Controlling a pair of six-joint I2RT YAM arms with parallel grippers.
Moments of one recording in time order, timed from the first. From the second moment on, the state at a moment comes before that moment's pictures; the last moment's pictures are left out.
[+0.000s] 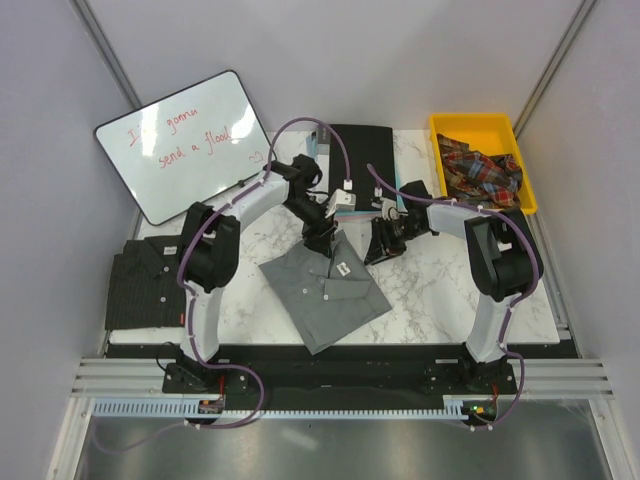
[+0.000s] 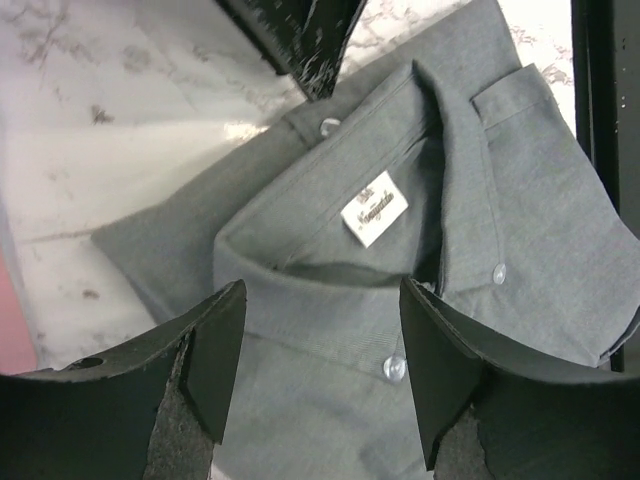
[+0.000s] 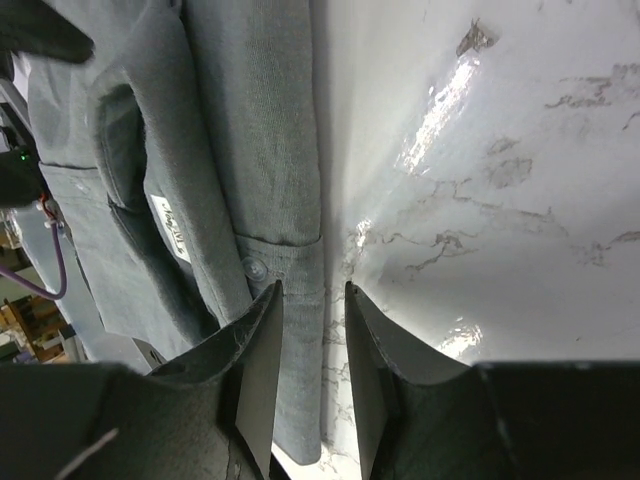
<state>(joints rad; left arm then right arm) -0.50 2.11 1.71 -1.02 0.84 0.99 0.28 1.92 1.14 -0.47 -0.77 0.05</state>
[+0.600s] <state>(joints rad) -0.57 2.10 1.67 -0.88 0.76 1.03 0.29 1.96 1.15 -0.45 -0.80 0.09</state>
